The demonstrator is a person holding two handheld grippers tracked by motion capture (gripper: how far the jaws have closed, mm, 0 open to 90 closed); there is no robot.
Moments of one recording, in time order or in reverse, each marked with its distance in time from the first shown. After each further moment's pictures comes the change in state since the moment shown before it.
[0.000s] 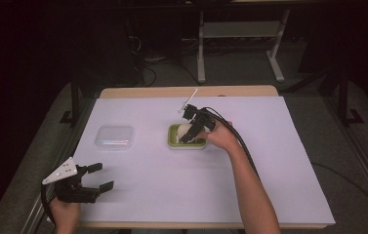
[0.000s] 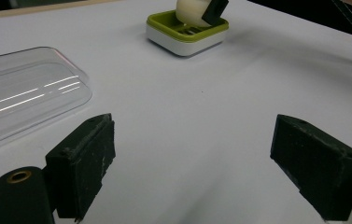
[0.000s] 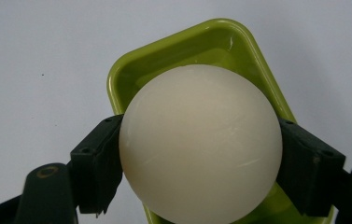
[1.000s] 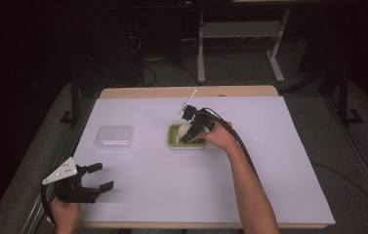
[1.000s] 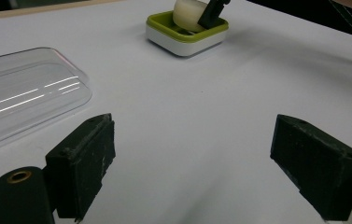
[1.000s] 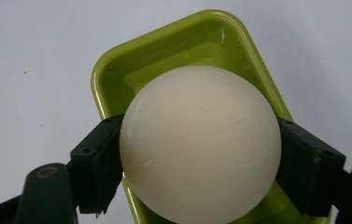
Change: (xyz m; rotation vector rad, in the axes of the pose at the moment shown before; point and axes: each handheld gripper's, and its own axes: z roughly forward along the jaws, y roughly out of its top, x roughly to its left) left arm 0.000 0.000 0.000 -0.001 0.001 0.000; right arm -0.002 0.000 0.006 0.020 -0.023 0.014
